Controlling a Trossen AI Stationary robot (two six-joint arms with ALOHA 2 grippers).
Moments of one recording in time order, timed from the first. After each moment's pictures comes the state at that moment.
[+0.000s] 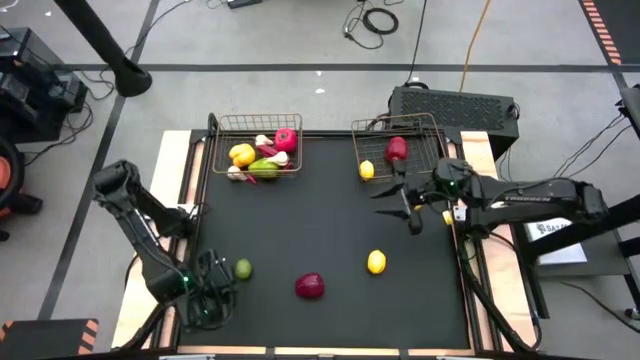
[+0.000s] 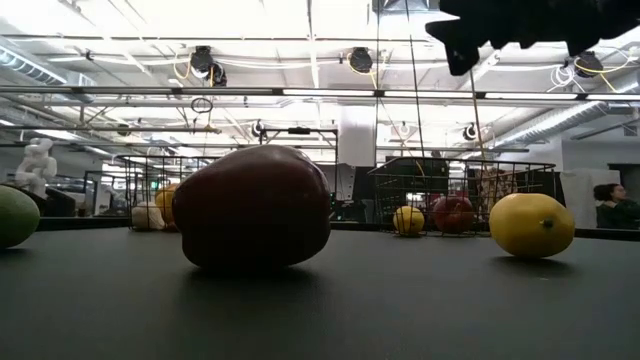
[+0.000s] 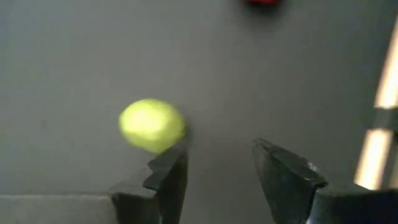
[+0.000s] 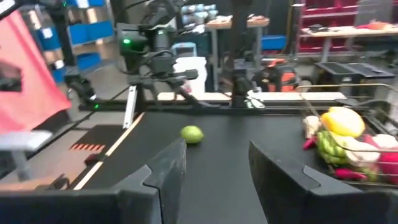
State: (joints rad) left arm -0.99 1.43 1.00 -0.96 -0.43 -1.33; right arm -0.17 0.86 0.54 0.23 -0.37 0.06
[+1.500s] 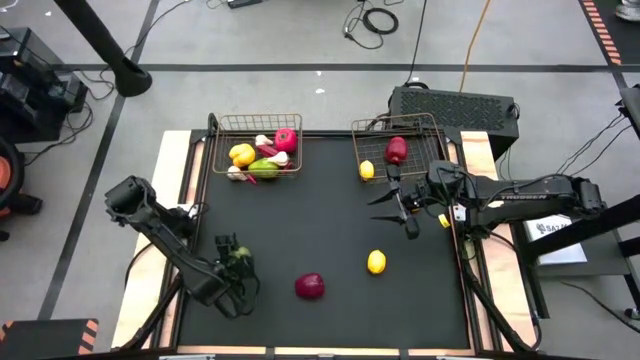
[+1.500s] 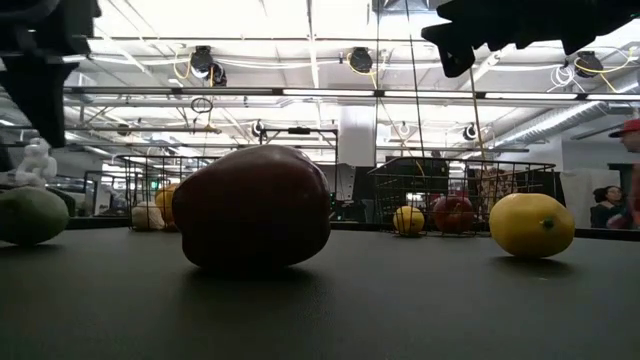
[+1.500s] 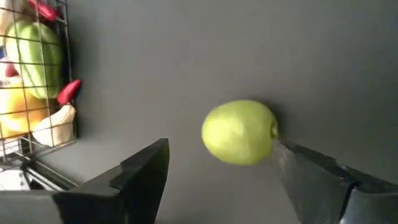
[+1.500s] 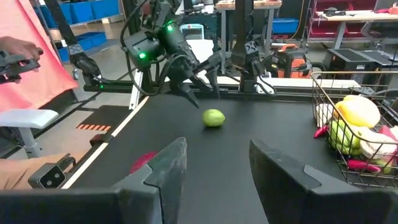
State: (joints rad) left arm -0.79 1.64 1.07 -1.25 -0.44 -0.89; right arm -0.13 0.91 0.57 0.17 -0.36 0.01
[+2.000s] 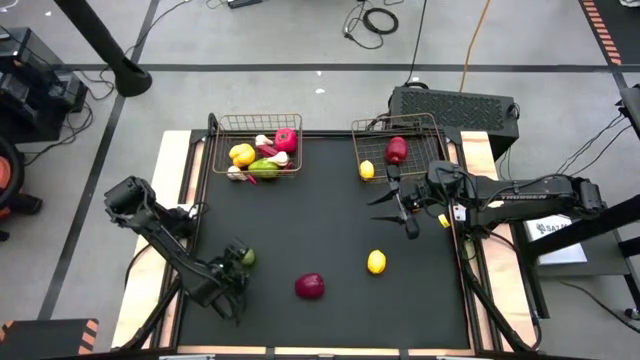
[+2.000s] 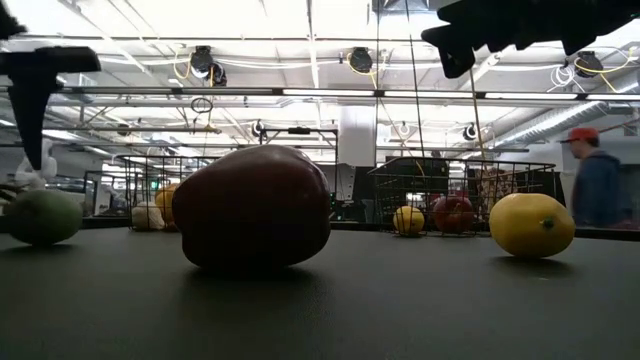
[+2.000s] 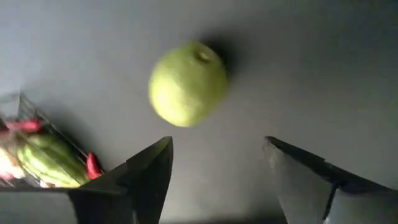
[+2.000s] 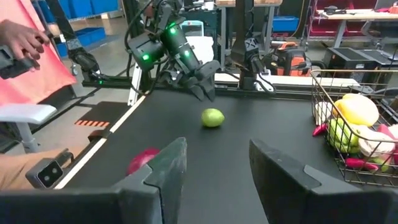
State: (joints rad) left arm -0.81 1.64 1.00 -1.22 -0.35 -0.16; right arm -0.13 0.91 0.57 0.16 -0.36 -0.01
